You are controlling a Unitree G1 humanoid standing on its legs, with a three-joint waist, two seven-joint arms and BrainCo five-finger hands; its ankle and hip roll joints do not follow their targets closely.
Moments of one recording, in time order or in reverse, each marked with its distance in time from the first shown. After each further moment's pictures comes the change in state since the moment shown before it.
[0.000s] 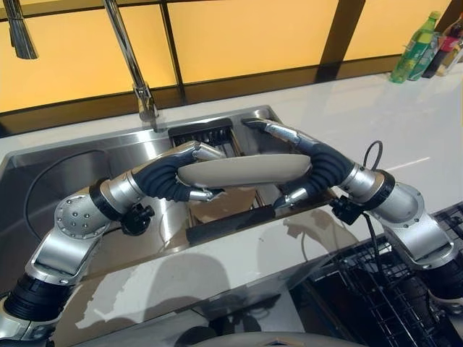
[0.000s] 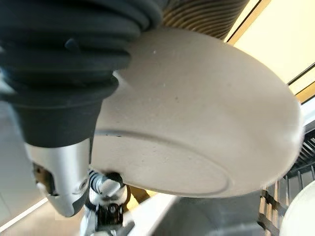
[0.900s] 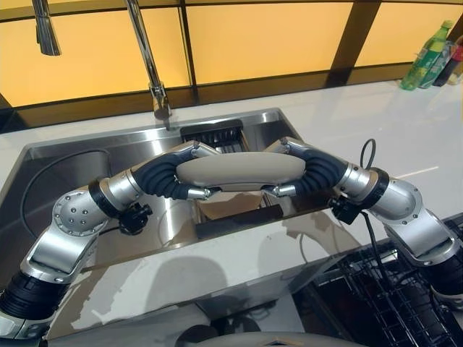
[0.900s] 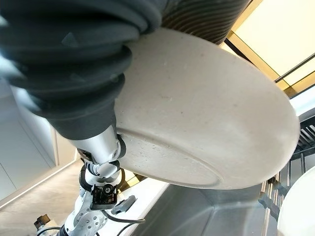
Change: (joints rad) left arm -0.006 0.014 0.003 0.009 -0.015 0.022 0.011; right arm -0.014 -0.009 0.019 0.007 -0.002 0.024 0.005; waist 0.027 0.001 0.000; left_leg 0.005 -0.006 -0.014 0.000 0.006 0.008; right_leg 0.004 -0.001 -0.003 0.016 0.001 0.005
